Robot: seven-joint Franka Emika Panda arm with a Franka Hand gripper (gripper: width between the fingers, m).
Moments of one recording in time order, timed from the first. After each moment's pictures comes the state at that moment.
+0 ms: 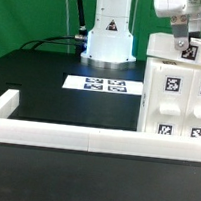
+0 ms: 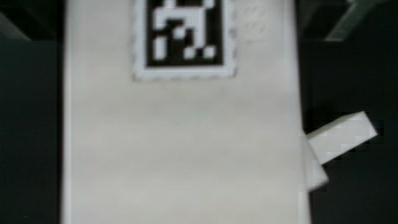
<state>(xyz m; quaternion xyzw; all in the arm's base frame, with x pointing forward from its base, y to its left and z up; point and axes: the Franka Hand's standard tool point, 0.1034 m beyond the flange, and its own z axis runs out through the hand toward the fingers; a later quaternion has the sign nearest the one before) 0.619 0.077 0.159 -0.52 0.85 0.06 0.09</state>
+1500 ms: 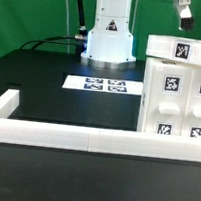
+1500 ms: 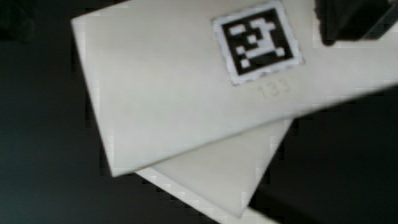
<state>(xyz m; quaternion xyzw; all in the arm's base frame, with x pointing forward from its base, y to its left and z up) 0.639 0.096 0.186 -0.87 0.49 0.02 0.08</state>
